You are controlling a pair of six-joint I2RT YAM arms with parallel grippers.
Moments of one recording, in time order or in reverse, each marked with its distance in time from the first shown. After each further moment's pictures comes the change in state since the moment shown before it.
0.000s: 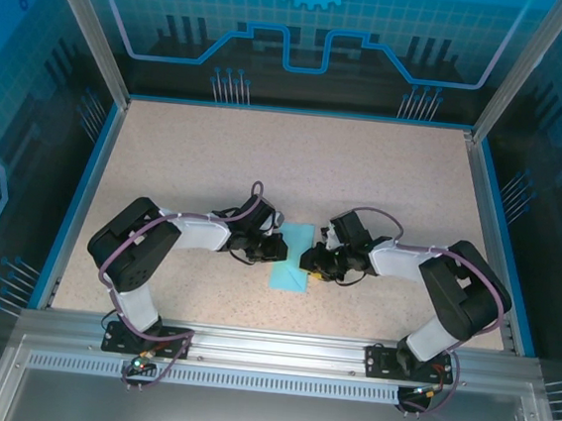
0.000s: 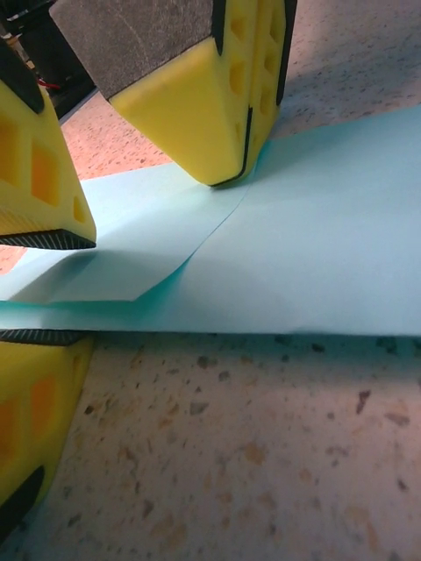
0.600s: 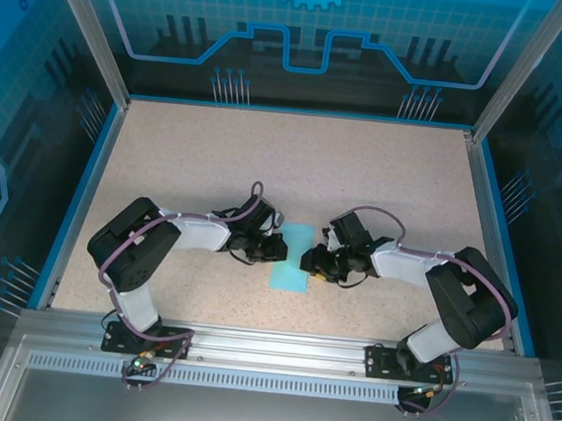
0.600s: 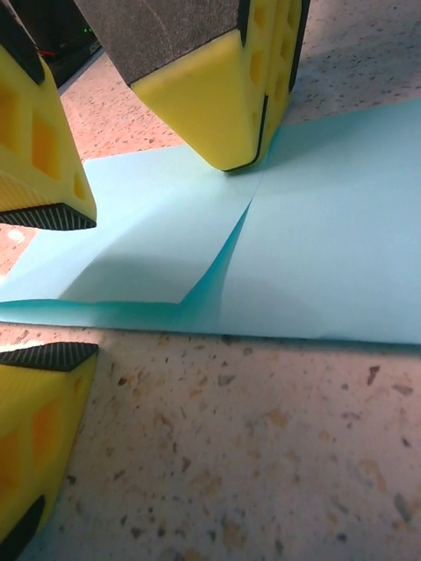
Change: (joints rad) left arm 0.000 0.000 -0.001 0.001 0.001 0.000; right arm 0.013 -0.052 0.002 -0.084 0.074 -0.043
